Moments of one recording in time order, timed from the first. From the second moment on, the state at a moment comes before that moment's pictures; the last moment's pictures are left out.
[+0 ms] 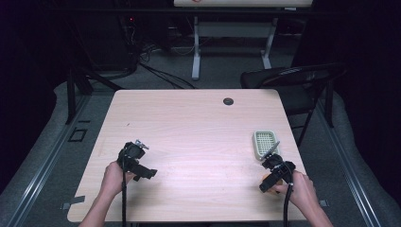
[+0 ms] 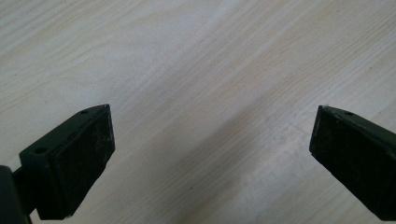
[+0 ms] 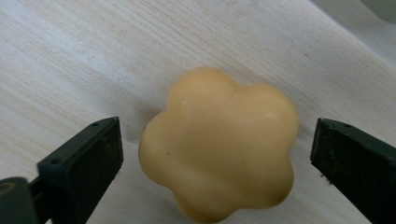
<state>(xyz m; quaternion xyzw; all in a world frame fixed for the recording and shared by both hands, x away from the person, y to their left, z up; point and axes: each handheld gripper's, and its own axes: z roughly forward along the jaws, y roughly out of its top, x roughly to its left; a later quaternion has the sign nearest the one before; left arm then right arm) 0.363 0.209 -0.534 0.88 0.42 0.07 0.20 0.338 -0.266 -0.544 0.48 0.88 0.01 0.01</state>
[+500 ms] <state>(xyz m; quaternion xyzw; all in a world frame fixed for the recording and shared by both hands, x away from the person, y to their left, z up) 0.363 0.209 -0.534 0.88 0.42 0.07 0.20 0.338 -0.262 -0.548 0.48 0.88 0.02 0.01</state>
